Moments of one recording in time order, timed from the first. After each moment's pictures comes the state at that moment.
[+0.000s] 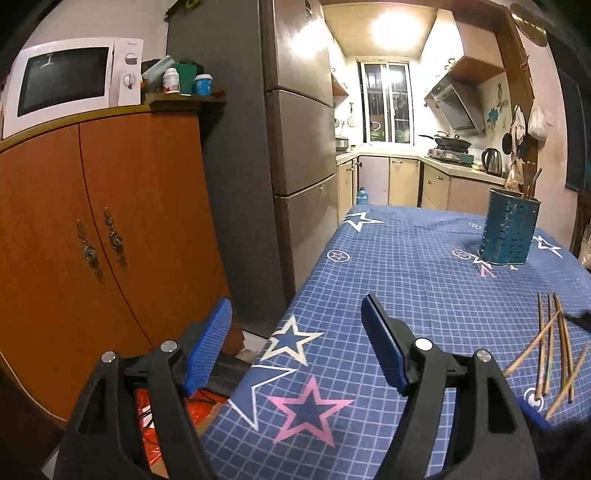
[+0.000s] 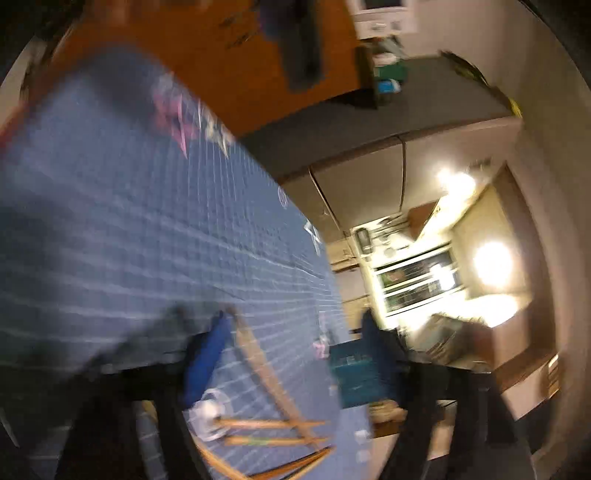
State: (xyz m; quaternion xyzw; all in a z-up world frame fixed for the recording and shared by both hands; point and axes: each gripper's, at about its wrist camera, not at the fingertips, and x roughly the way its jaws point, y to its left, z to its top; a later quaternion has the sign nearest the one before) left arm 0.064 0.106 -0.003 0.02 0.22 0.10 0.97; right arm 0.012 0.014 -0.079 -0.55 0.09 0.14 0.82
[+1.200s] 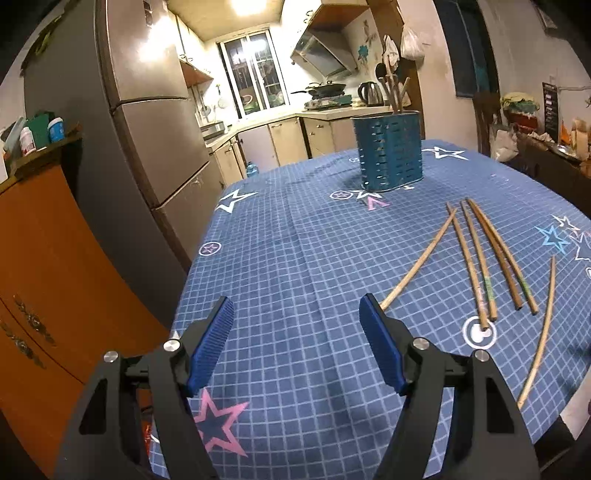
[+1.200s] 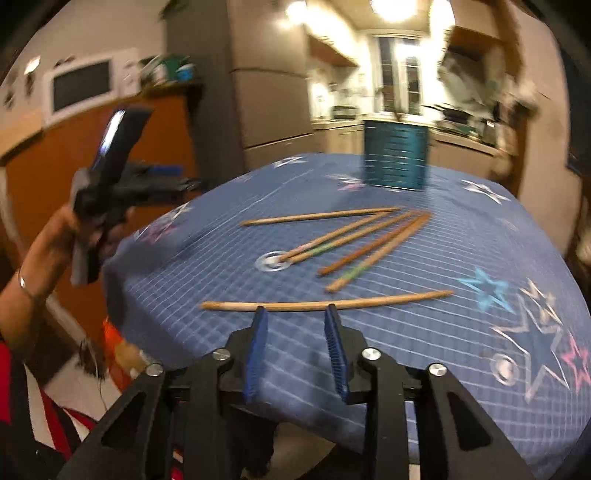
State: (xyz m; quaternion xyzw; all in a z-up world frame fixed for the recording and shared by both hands) left arm 0.080 0.018 -0.028 0.16 0.28 -0.12 0.94; right arm -0.073 -0.145 -0.063 -0.01 0.30 0.17 0.94
